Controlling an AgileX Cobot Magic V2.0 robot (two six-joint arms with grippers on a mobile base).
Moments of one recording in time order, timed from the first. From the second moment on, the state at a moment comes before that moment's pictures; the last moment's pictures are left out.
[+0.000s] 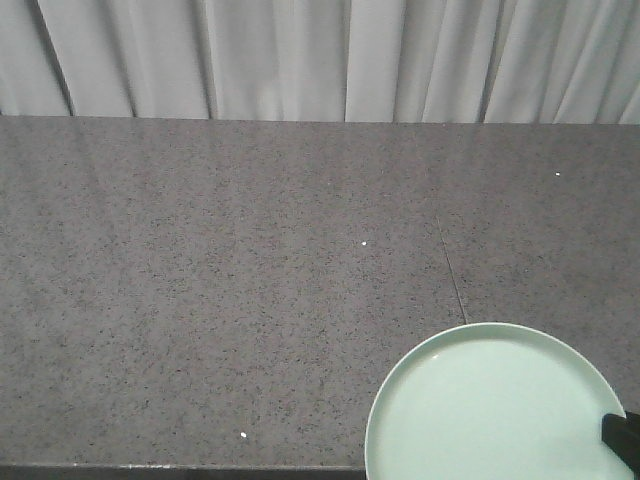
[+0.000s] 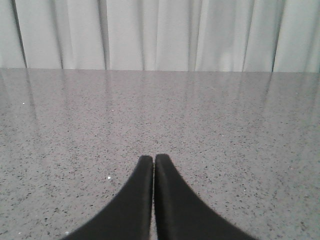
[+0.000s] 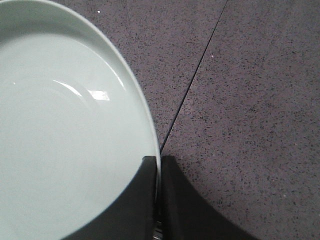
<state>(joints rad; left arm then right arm) 0.03 -0.01 0.03 0.02 0.14 -0.10 0.26 0.37 -0.41 0.16 0.67 -0.09</state>
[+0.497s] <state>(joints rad) 0.03 -0.01 0.03 0.02 0.14 -0.10 0.26 0.37 -0.41 0.16 0.72 -0.09</state>
